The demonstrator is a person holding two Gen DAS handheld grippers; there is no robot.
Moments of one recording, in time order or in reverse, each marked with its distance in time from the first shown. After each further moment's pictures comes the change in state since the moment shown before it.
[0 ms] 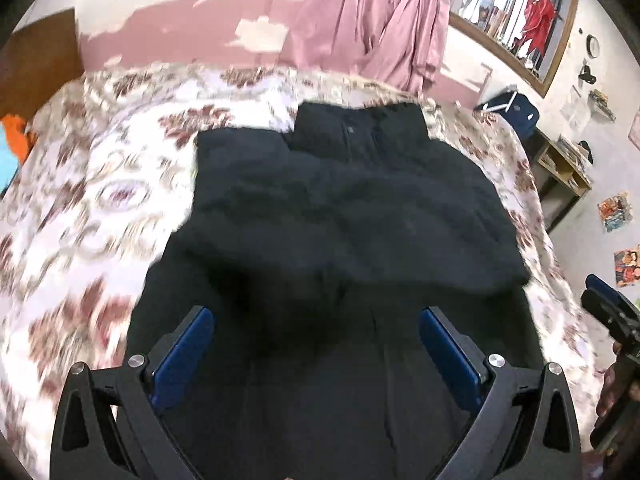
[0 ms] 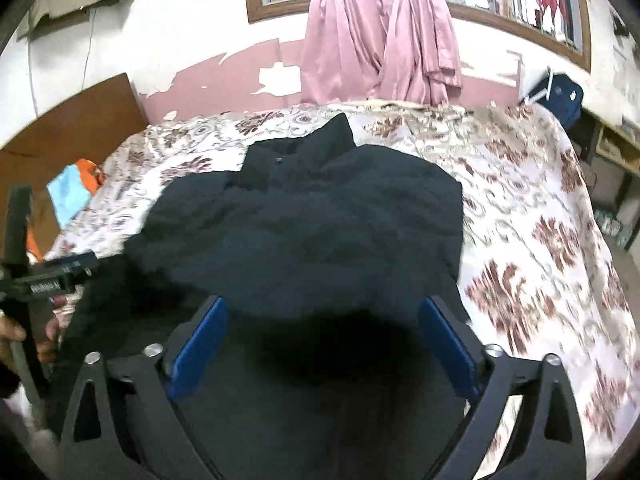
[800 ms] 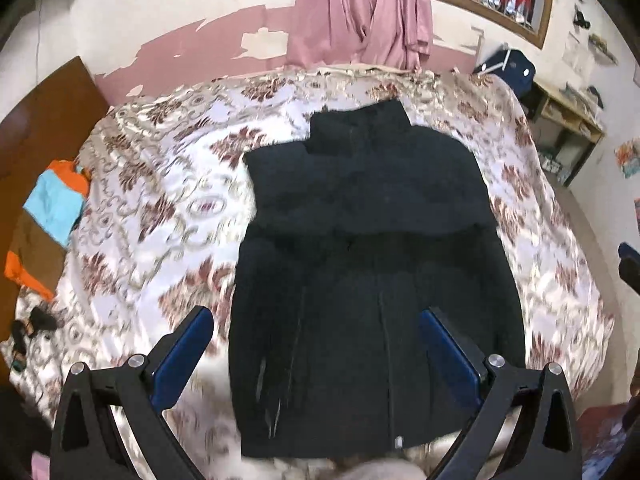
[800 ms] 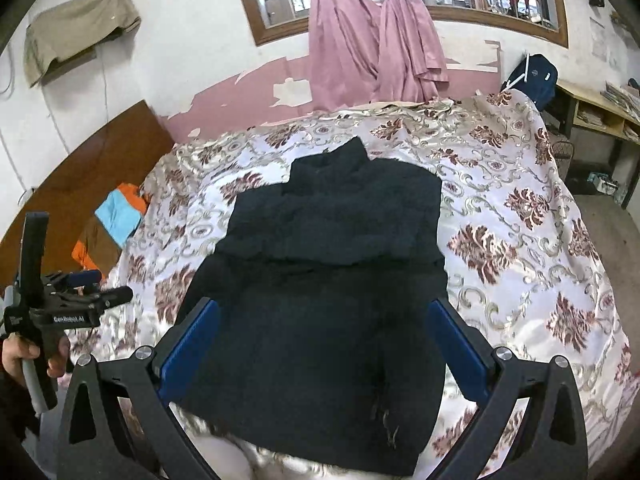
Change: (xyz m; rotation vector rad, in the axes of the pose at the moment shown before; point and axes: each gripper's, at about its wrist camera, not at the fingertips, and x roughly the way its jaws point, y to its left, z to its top) left arm -0.154 -0.041 0.029 0.148 0.092 0.172; right arm -0.173 0.005 0.020 0.080 0.028 0.067
